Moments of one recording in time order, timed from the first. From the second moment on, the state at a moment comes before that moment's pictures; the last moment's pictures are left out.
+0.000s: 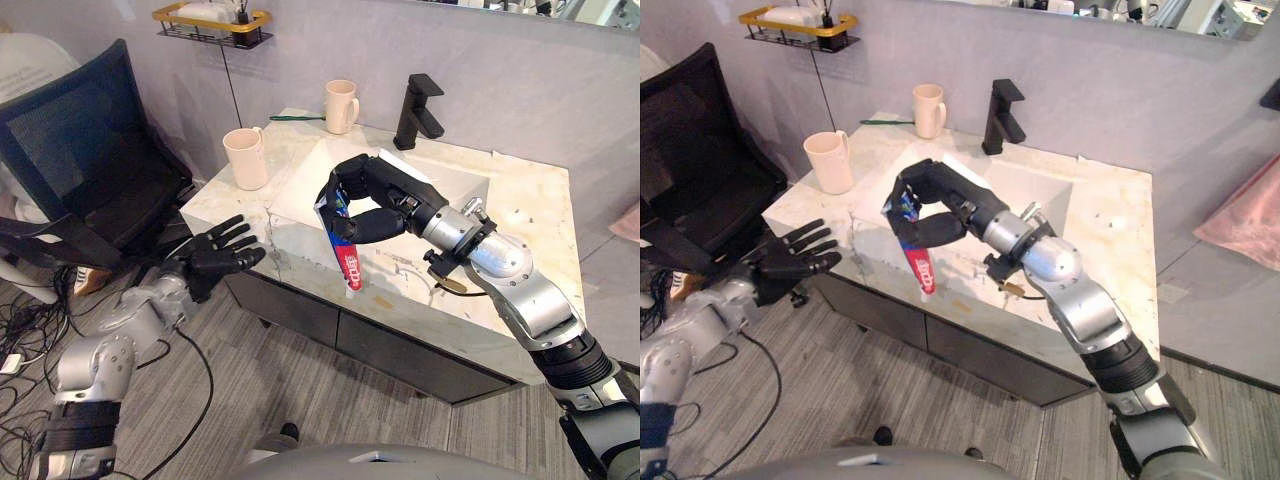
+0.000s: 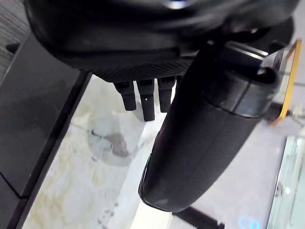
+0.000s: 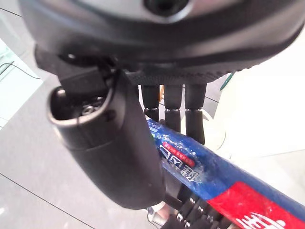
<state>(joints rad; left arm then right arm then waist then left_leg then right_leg) 0.03 0.54 0.24 -0.13 -0.86 0.61 -0.06 -0.38 -0.63 0.28 -0.29 0.28 0.13 0.30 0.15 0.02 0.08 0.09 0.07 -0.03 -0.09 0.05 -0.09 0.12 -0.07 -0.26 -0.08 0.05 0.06</state>
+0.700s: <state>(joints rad) 0.29 0.33 0.24 0.66 -0.69 0.44 -0.26 -0.54 -0.82 0.11 -0.21 0.40 0.04 0.10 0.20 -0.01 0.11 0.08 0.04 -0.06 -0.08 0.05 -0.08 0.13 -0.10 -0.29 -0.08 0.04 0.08</state>
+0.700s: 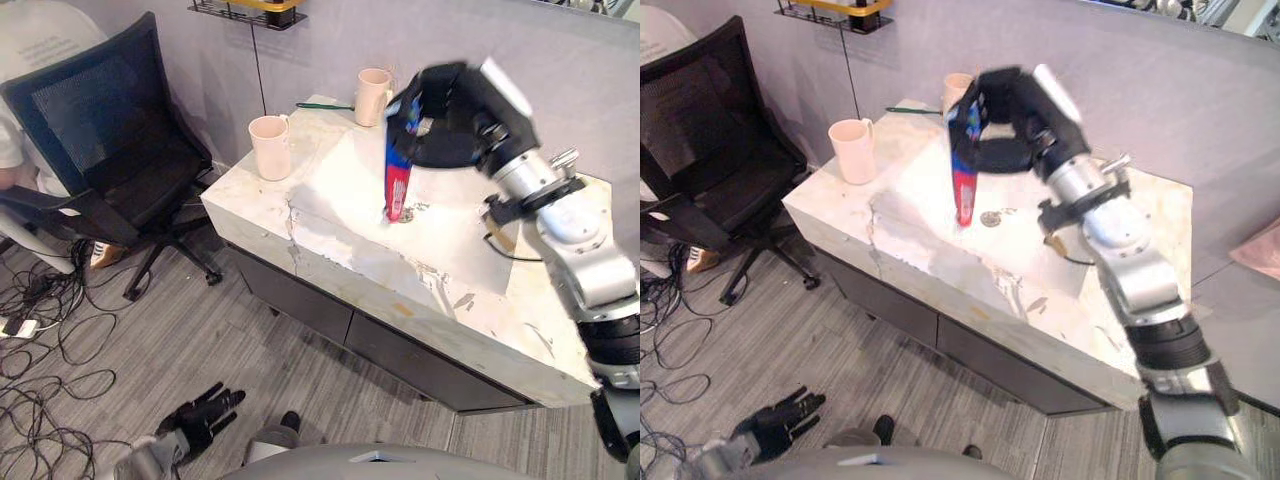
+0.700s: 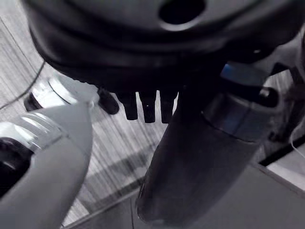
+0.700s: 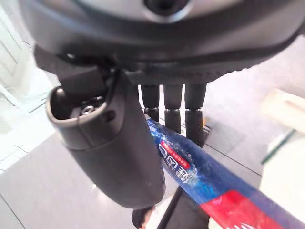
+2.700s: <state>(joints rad) 0.19 0.28 0.14 1.11 -0.30 0.24 -0.25 -0.62 -0.97 0.06 -0.08 0.46 -0.06 -0.11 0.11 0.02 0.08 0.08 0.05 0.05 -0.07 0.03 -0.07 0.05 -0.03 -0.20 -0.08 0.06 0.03</state>
